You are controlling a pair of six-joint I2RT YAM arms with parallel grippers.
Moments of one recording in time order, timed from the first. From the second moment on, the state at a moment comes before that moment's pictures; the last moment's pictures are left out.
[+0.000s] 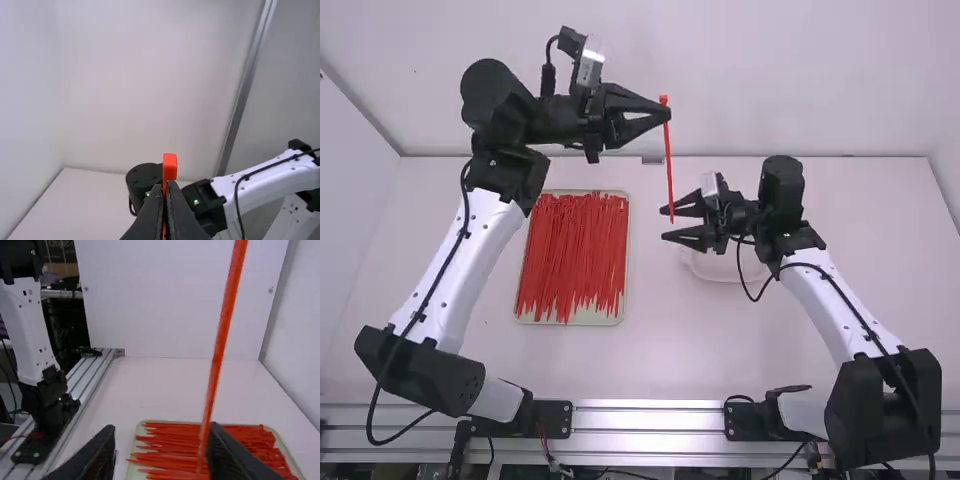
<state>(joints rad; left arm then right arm) -0.25 1.55 1.67 0.34 1.27 -0.54 0.20 1.40 0.98 0.12 -1.45 -0.34</state>
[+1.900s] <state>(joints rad) -0.21 1.55 1.67 -0.03 1.31 -0.26 -0.05 1.40 1.18 0.36 -1.13 0.29</state>
